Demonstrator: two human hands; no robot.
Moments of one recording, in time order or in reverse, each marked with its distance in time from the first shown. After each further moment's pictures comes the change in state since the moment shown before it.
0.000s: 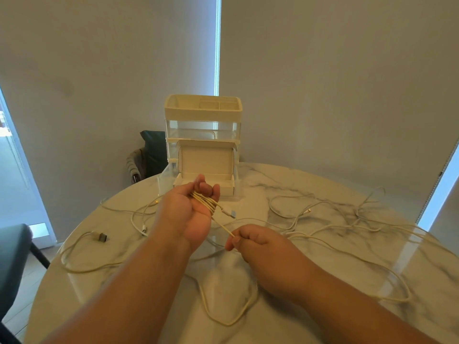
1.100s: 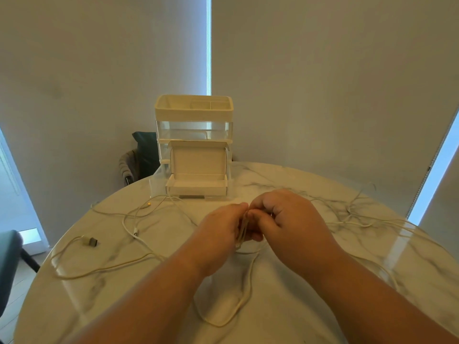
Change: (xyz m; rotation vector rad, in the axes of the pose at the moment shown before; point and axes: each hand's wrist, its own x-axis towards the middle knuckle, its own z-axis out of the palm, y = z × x) left_hand -0.022 -0.047 -0.013 1.204 -0.604 0.141; right_hand 0.003 -0.004 -0.044 -0.479 0.377 -0.410
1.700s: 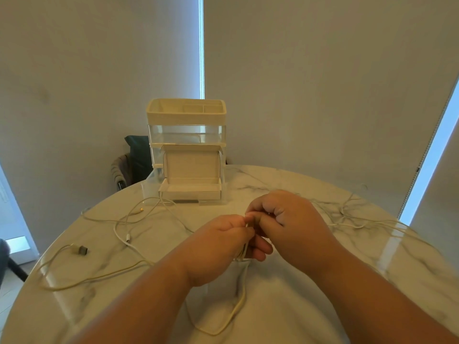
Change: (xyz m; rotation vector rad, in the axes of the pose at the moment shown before) left_hand -0.003 0.014 0.003 -0.104 -0.206 -0.193; right_hand 0.004 0.011 -0.011 0.064 0.003 -0.038
